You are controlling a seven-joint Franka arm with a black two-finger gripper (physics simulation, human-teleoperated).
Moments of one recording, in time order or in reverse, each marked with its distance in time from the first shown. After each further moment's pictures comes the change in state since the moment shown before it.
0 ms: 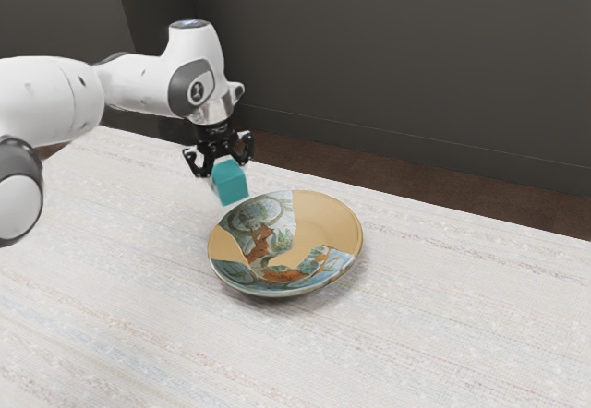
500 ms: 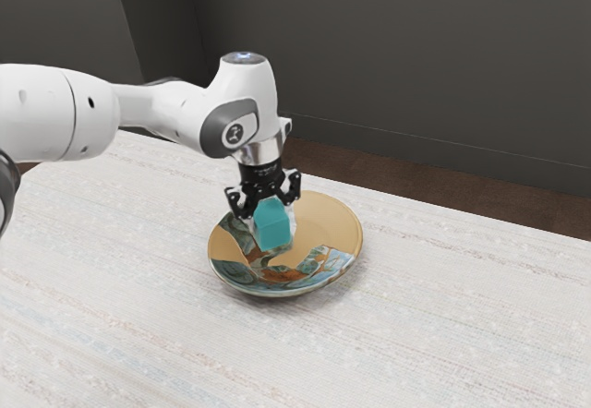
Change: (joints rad) arm -0.047 -0.128 -0.200 -0.244 0.109 0.091 -0.301
